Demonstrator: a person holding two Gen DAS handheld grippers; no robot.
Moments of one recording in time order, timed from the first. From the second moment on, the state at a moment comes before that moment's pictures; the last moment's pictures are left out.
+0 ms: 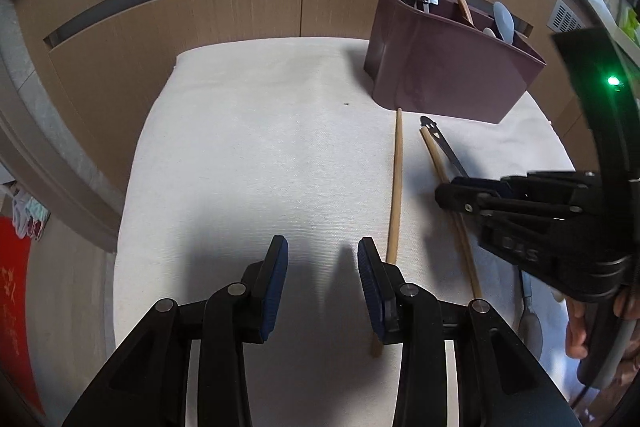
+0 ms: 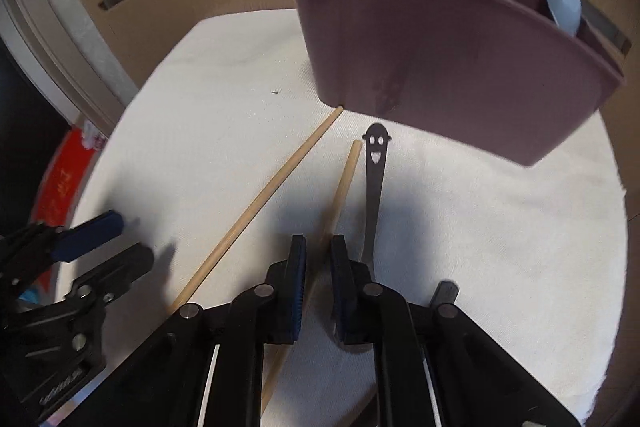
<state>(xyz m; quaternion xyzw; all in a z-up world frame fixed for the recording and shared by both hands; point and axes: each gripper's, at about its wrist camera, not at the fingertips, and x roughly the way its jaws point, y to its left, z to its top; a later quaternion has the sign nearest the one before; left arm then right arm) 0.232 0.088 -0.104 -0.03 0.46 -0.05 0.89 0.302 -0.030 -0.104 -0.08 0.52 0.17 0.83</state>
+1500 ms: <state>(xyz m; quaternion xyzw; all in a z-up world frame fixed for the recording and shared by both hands) 0.232 0.041 -0.060 -0.11 0.46 -0.11 0.88 0.246 -0.178 -0.076 0.02 0.48 0.22 0.85</state>
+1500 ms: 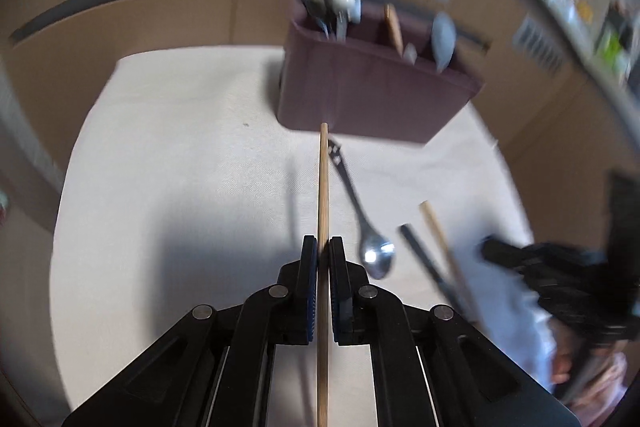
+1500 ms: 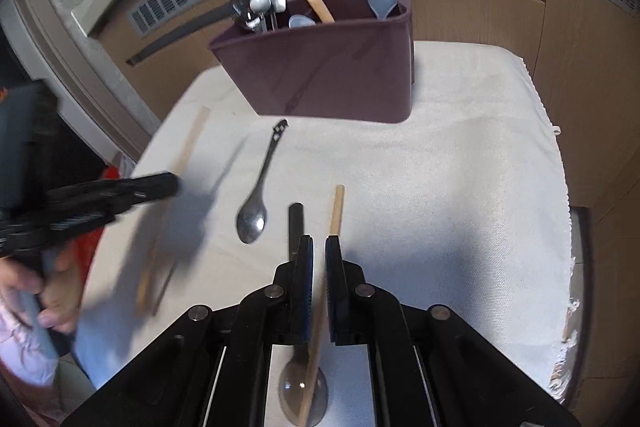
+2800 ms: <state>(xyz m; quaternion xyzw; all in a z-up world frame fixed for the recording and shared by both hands) 0.173 0.023 0.118 -0.12 0.20 -0.19 0.95 0.192 -0.191 0.096 0.03 0.20 0.21 0.96</state>
